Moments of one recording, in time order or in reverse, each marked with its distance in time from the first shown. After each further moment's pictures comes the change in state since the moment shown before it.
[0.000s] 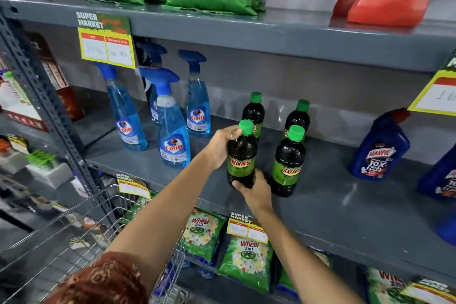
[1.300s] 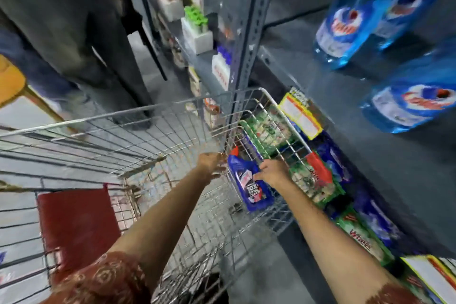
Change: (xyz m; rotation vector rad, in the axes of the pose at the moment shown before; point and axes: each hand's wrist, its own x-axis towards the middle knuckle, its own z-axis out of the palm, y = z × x) left_hand -0.242 -0.202 -0.294 -0.308 1.109 -0.671; right_hand -0.060 0.034 0.309 -0.766 -0.982 -0.016
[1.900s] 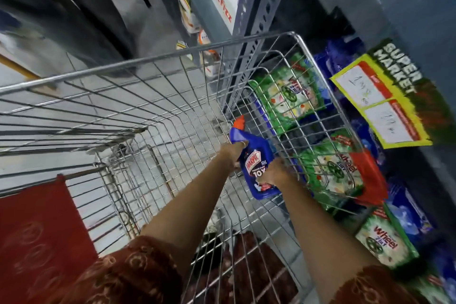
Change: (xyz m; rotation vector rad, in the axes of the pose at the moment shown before) left_hand 0.123 -0.048 0.059 -0.015 -0.044 -0.339; right_hand 0.106 0.055 0.082 -0.187 -0.268 0.414
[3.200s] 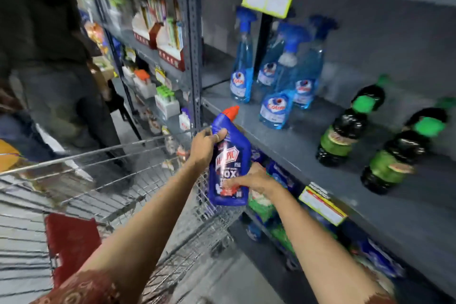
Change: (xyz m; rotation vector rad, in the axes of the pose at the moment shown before) left_hand -0.341 -0.034 0.033 0.038 -0.171 1.138; right_hand -0.313 0.138 -0.060 0.808 0.153 -0.887
